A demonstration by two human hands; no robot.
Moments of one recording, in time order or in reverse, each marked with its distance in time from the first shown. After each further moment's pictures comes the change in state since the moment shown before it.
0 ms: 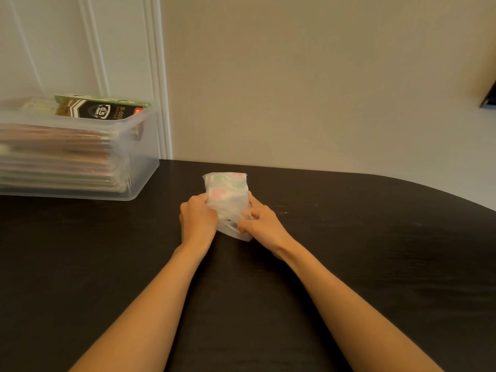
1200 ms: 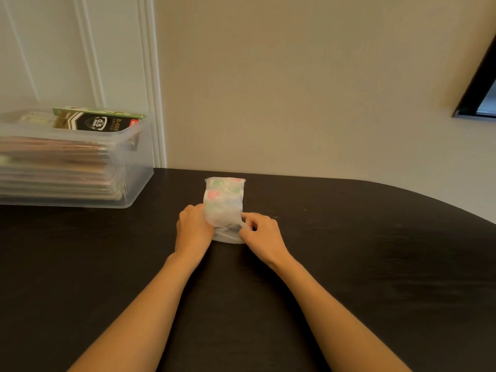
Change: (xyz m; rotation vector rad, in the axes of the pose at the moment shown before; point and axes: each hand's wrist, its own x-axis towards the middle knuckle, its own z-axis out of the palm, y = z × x) left_hand -0.008 0.001 -0.005 0.193 -0.121 0.059; right_hand -0.015 0.015 0.000 -0.217 0.249 -0.077
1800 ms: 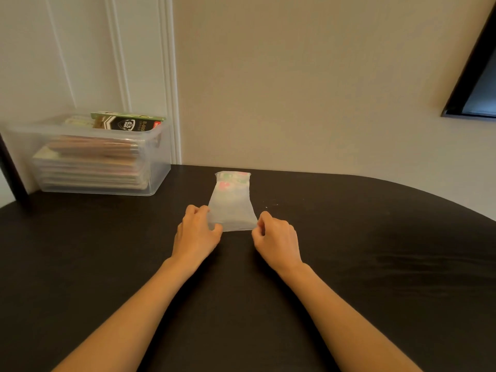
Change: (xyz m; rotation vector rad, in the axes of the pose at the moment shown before) left_hand -0.082 -0.003 -0.048 0.071 -0.038 0.055; right_hand -0.075 -0.019 -0.009 -0.478 0.165 -0.164
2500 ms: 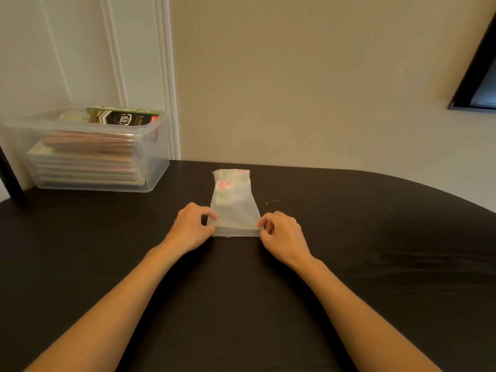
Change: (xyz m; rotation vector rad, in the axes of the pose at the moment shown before) left_hand 0.025 -0.016 -0.005 0.032 -0.218 0.059; right_hand 0.007 0.018 -0.005 0.123 -0.128 0.066
